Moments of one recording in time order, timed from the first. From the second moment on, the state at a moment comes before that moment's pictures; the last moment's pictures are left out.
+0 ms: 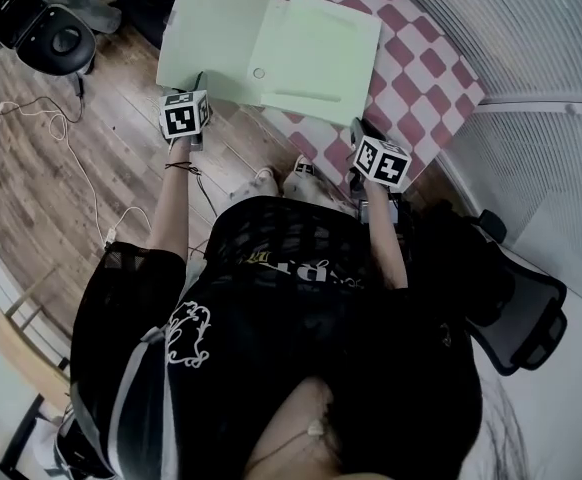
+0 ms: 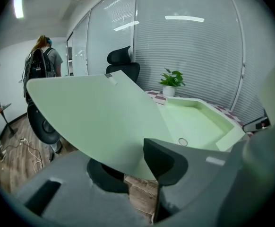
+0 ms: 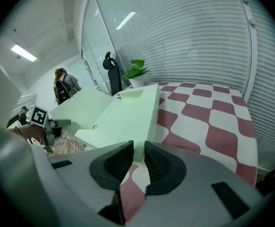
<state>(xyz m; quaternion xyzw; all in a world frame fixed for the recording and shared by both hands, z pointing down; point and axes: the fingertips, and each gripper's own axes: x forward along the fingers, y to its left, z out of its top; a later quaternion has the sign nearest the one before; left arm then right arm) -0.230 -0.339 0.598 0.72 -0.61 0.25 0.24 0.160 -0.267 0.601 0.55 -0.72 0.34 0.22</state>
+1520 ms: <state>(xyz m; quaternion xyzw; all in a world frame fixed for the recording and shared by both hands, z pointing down) -0.185 -0.283 0.555 0.81 -0.47 -0.01 0.35 0.078 -0.254 0.493 0.57 -0.77 0.25 0.15</state>
